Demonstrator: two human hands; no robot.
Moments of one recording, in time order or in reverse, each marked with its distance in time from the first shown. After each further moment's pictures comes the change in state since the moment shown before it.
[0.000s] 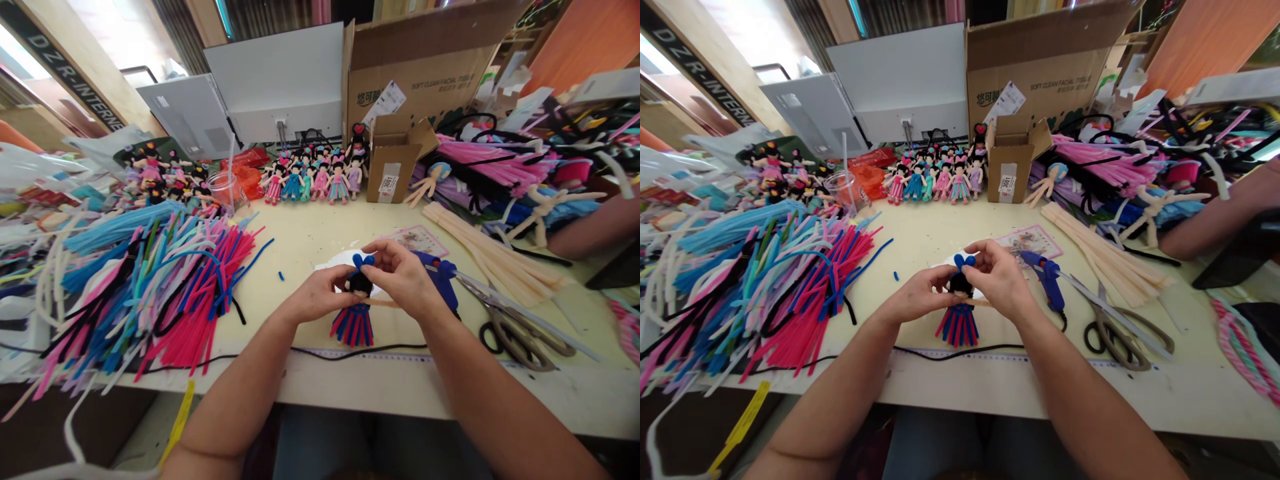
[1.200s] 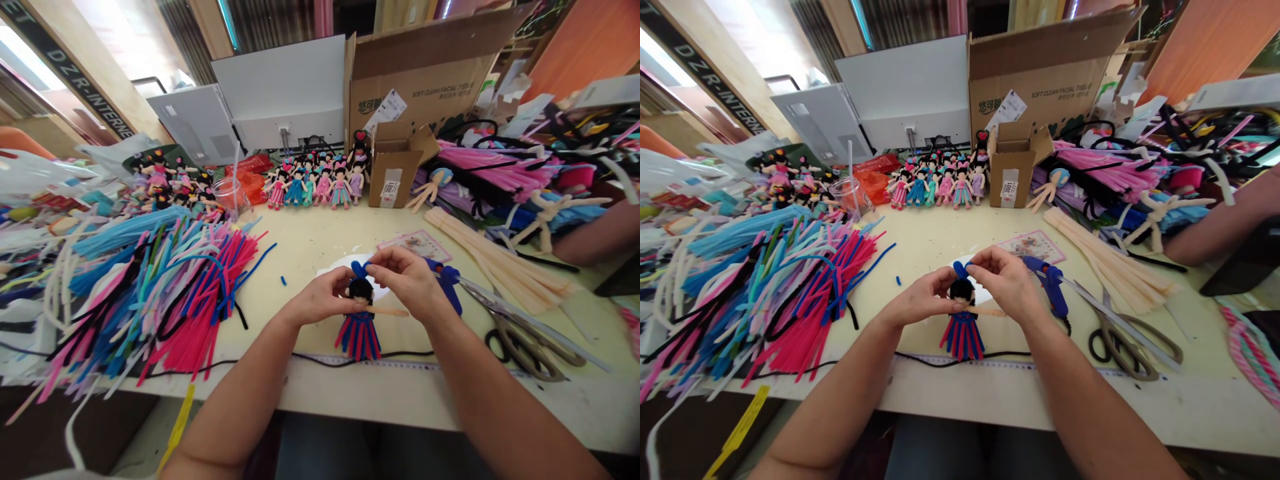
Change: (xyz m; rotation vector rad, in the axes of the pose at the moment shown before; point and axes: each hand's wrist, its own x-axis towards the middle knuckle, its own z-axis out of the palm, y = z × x) left_hand 0.002 -0.016 0.003 -0.406 -0.077 -0.062; right_hand 0.005 0.010 -0.011 0.009 0.015 -0.004
